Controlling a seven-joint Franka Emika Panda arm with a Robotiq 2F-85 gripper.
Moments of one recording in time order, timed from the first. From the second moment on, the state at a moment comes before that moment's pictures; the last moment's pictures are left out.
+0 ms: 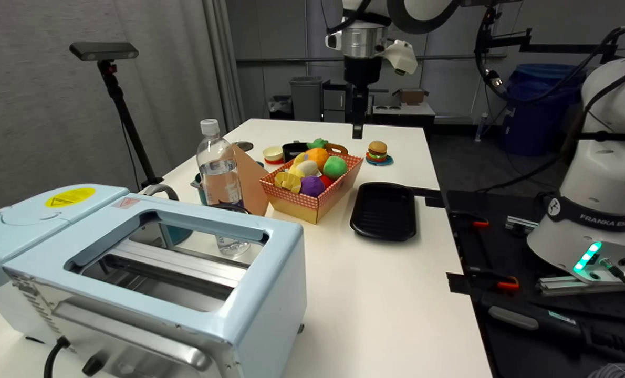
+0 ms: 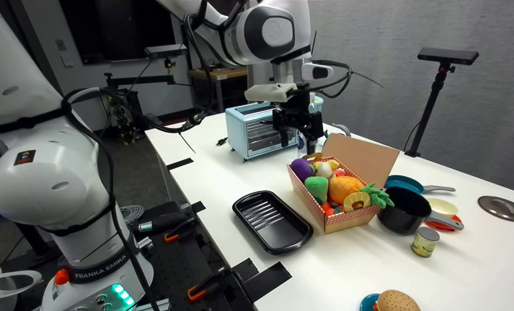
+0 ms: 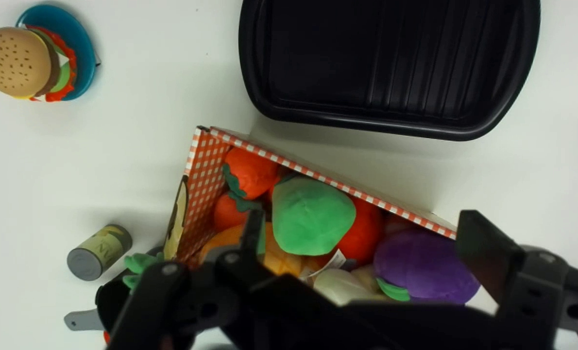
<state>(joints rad) -0.06 -0.18 -0.01 -2.38 -0.20 2.23 -0.03</state>
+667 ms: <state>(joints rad) -0.05 0.05 -0.01 -2.22 -0.18 2.26 -0.12</state>
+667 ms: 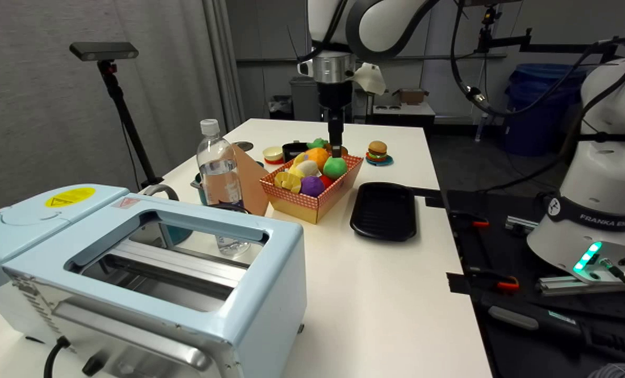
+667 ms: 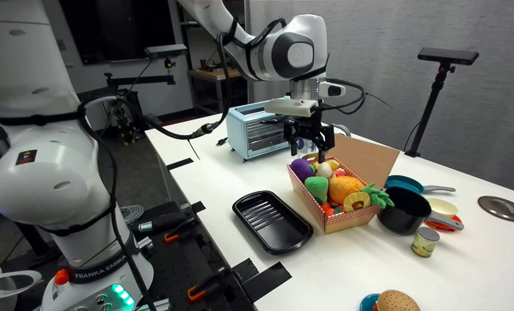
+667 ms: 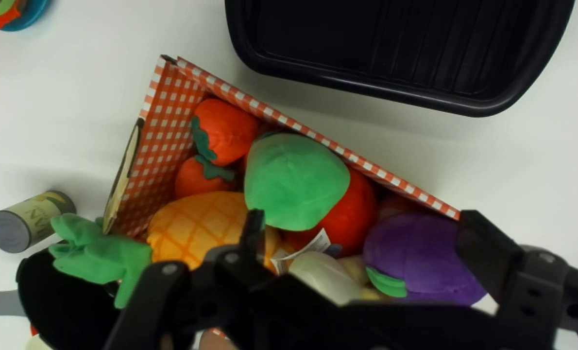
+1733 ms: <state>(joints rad) -0.08 0.24 -0.02 -2.10 -0.04 2.26 -0.20</state>
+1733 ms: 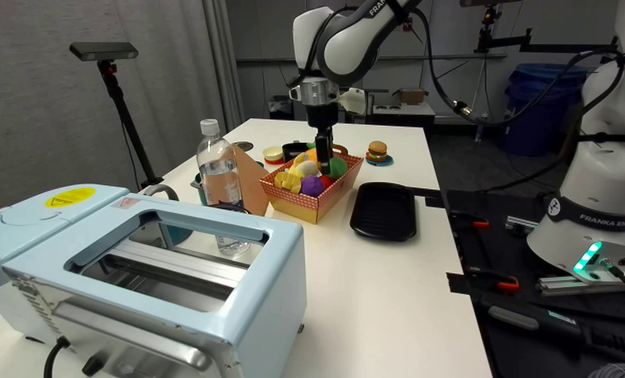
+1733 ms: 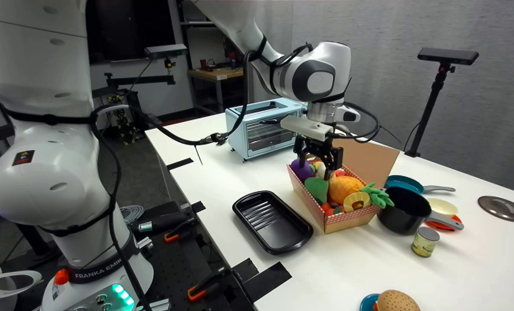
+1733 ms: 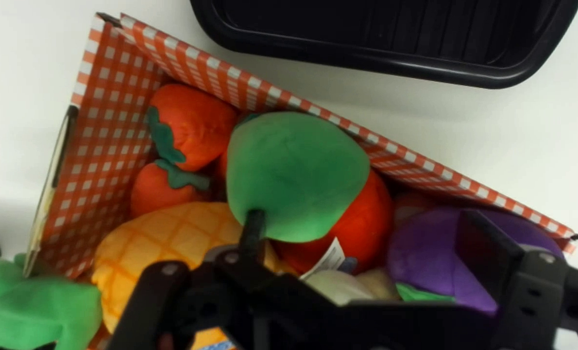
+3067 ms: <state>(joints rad) -0.14 0.27 -0.03 -2.09 0.08 2.26 -0.23</state>
